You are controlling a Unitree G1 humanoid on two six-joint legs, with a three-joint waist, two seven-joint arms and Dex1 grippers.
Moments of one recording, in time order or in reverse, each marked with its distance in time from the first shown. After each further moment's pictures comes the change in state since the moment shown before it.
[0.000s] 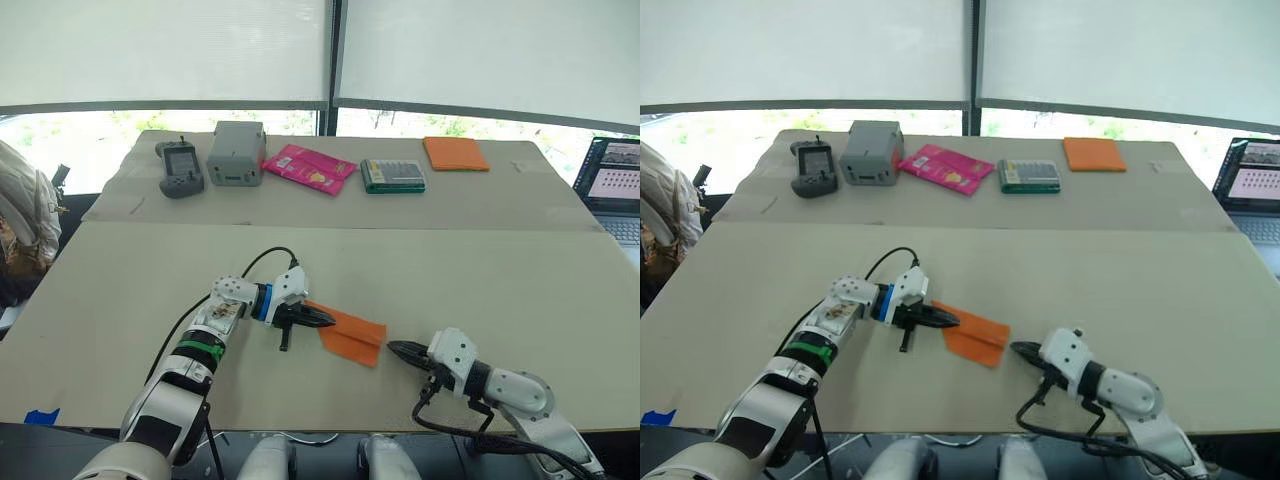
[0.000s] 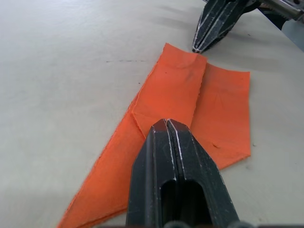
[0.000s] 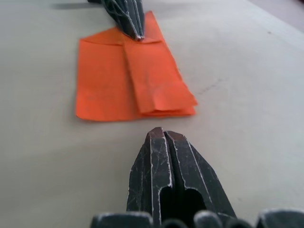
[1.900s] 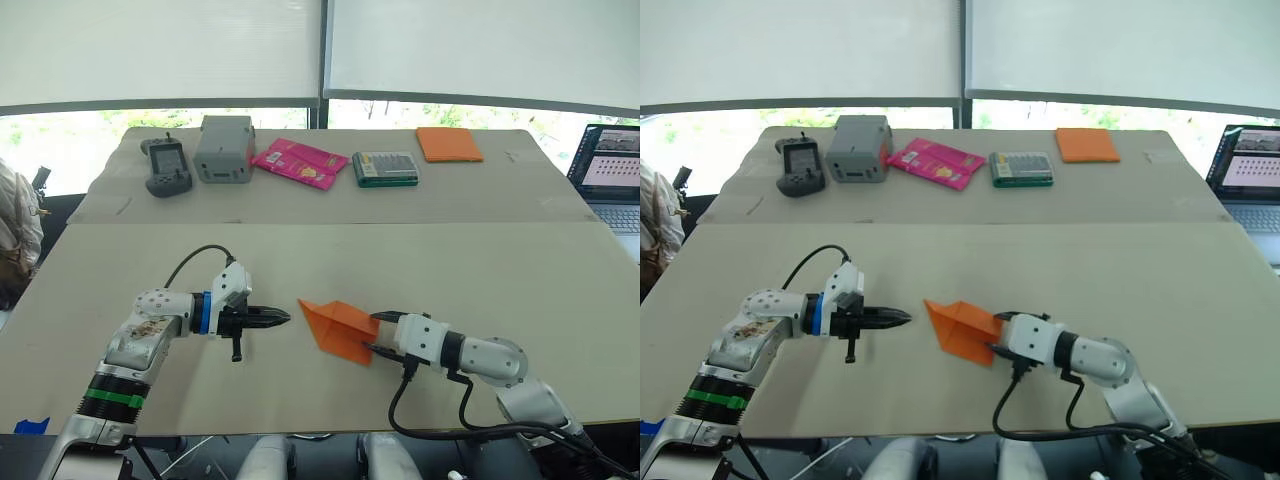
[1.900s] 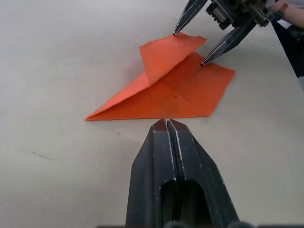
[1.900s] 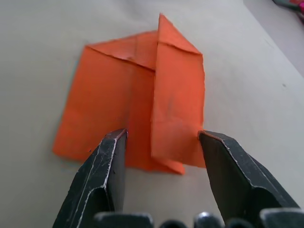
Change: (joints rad) left arm 0.337 0.306 0.168 -0.684 -0.208 0.458 0.136; right arm -0.182 -0.037 0.130 -0.050 -0.235 0.012 0.015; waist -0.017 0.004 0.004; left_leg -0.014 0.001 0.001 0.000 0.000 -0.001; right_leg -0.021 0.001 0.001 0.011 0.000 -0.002
